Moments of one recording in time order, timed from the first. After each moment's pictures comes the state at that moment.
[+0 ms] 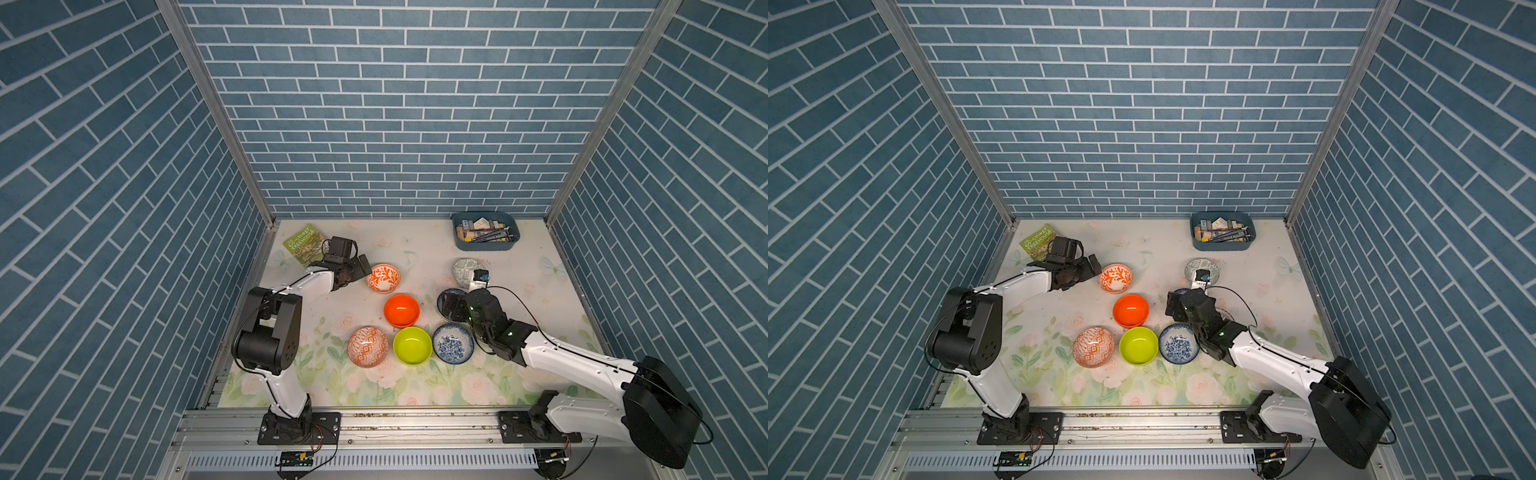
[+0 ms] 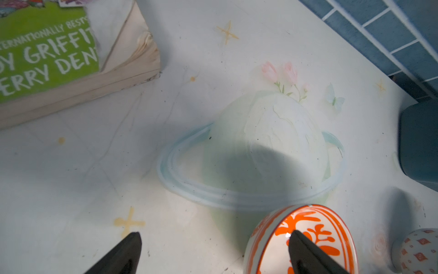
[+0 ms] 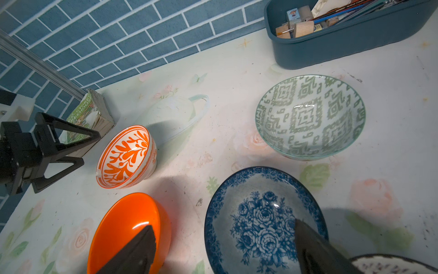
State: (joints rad) left arm -0.24 1.78 1.13 -0.25 0.02 -0.62; right arm 0.80 1.21 0.59 0.05 0.35 0.64
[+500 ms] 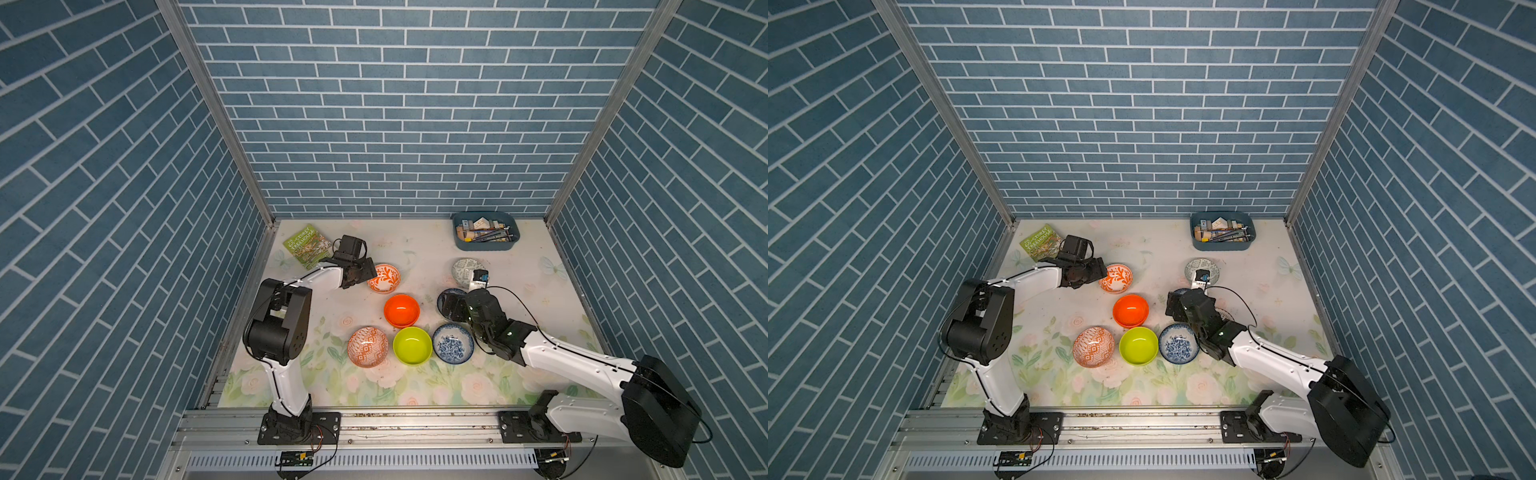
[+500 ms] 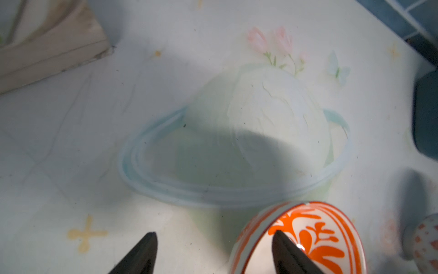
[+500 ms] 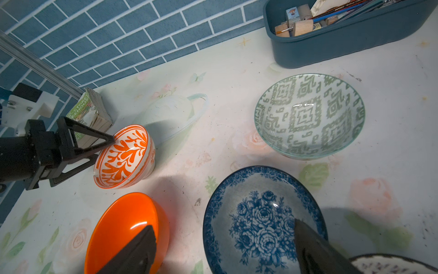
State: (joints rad) left arm -0.30 1.85 1.19 -0.29 0.04 -0.59; right arm 0.80 1.21 0.59 0.05 0.36 0.64
